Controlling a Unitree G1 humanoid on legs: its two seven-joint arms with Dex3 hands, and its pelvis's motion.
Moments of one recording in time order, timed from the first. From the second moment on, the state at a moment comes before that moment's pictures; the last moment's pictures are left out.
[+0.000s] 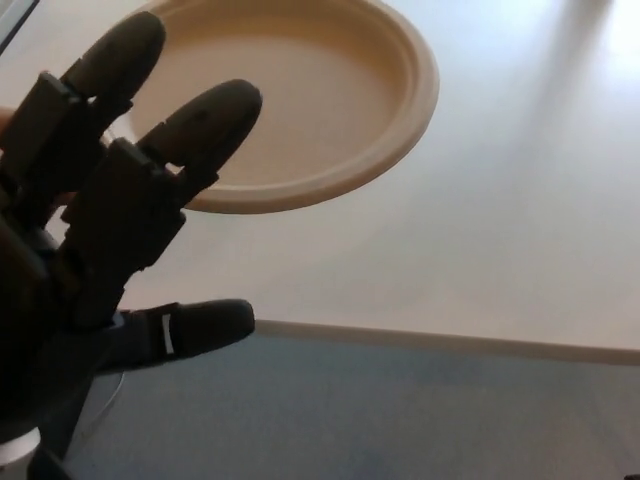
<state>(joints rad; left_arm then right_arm) -0.01 0.29 0.26 -0.58 0.61 -0.67 0.00 -0.27 -0.50 0.20 1.23 -0.30 -0.26 0.18</state>
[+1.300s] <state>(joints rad) -0.58 0.51 -0.14 -0.06 1.06 -0.21 -0.08 -0.34 -0.51 0.22 1.22 -0.32 -0.26 0.19</state>
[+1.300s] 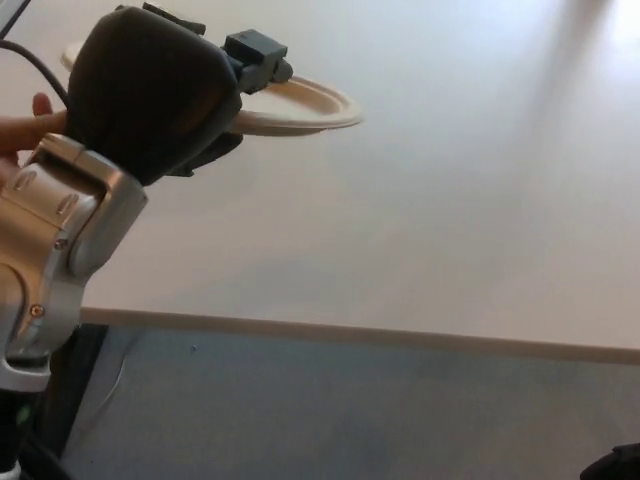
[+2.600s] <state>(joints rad) -0.76 0.44 -0.43 0.33 1.09 -0.19 0.09 -0.37 -0.50 0.22 1.22 -0.32 -0.26 0.21</state>
